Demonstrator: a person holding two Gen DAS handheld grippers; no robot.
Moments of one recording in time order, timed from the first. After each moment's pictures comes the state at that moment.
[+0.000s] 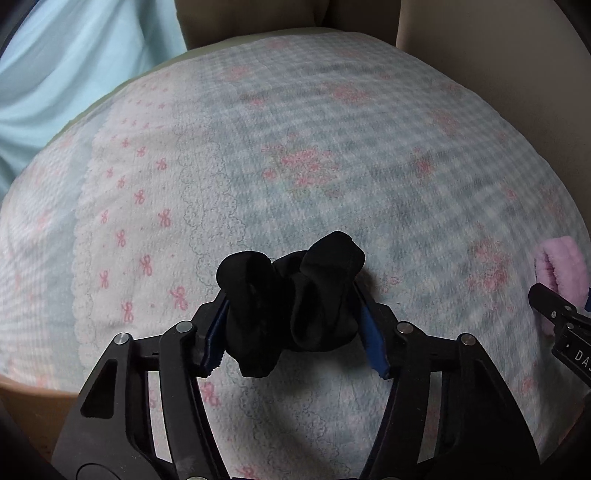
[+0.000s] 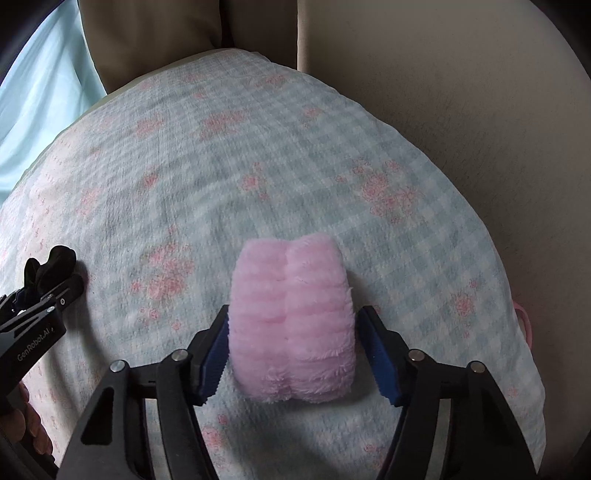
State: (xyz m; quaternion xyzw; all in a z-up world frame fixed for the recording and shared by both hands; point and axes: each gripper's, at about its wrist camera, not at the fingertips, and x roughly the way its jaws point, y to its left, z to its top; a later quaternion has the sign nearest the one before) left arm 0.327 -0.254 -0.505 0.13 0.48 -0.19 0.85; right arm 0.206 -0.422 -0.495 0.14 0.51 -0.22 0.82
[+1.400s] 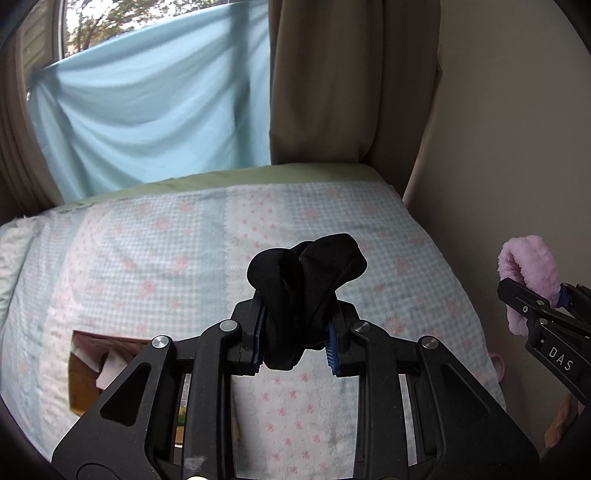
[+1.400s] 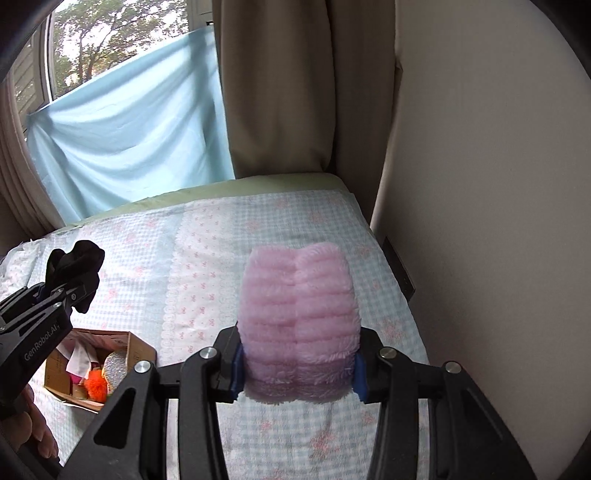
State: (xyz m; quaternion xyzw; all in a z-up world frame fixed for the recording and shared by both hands) left arm 0.210 -0.130 -0.194 0.03 0.37 -0.12 0.92; right arm 0.152 -0.315 -0.193 0.05 0.40 -0.08 0.91
